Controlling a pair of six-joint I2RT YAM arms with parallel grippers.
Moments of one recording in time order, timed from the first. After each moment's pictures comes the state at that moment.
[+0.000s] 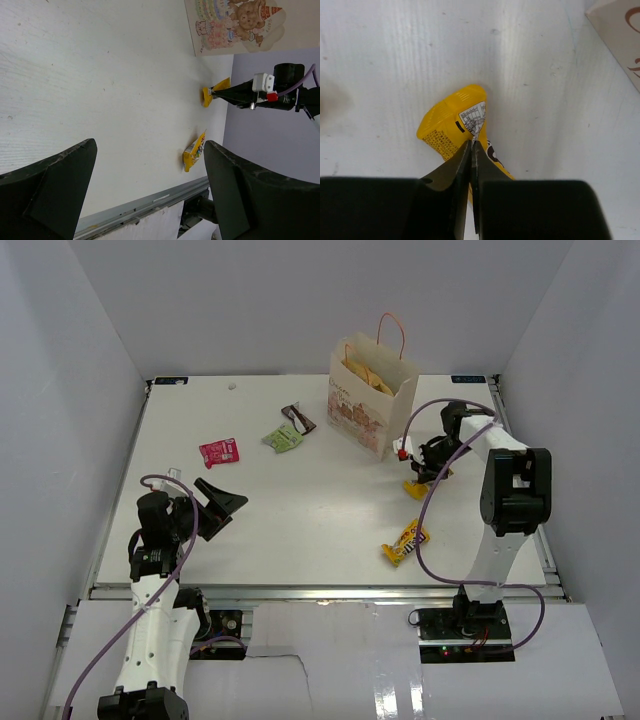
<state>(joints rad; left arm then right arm) 0.14 0.59 0.45 -0.37 0.59 -0.81 0.05 1.96 1.44 -0.99 -0.53 -1.61</state>
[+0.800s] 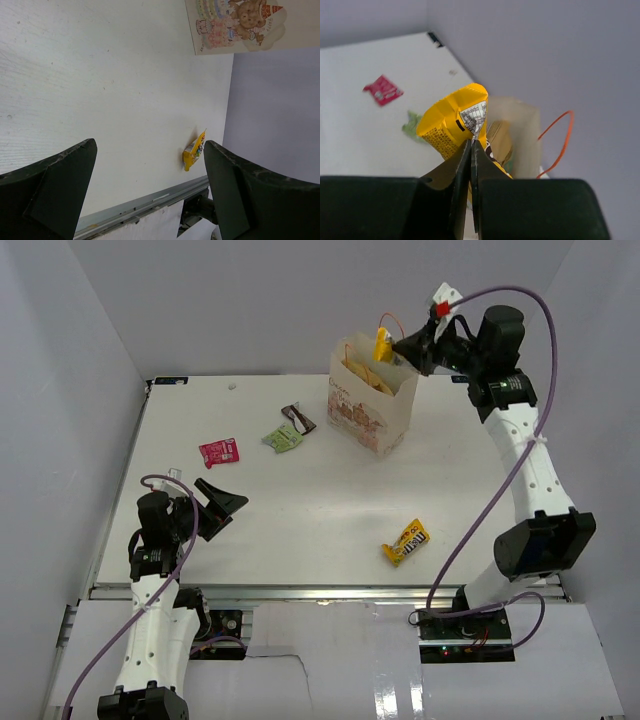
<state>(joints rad) 0.14 0.59 0.44 -0.37 0.60 -0.81 0.14 1.56 1.72 -0.29 -0.87 -0.37</state>
